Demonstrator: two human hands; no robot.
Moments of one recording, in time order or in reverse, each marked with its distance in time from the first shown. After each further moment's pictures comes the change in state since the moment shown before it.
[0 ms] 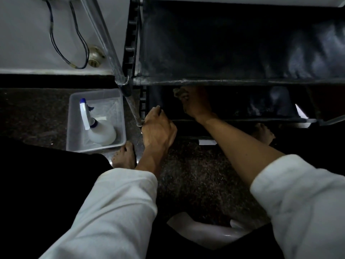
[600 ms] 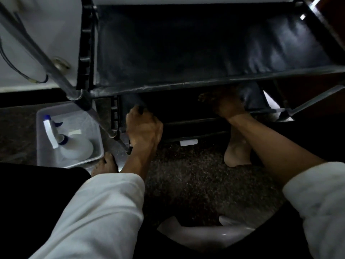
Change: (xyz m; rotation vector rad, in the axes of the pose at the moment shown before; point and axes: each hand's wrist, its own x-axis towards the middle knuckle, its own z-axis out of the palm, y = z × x) left_hand 0.024 0.037 0.013 -0.201 0.039 -0.132; right_hand -0.039 0.110 -0.116 -0.352 -0.030 0.080
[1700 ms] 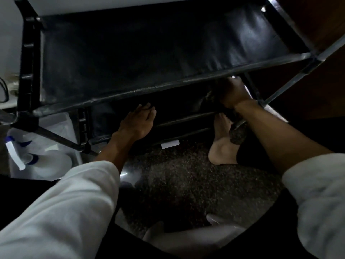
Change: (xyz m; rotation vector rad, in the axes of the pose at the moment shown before) left_hand 0.038 0.041 0.039 0.285 -0.587 0.391; right_hand -0.016 0.080 -0.054 -0.112 0.083 0.220
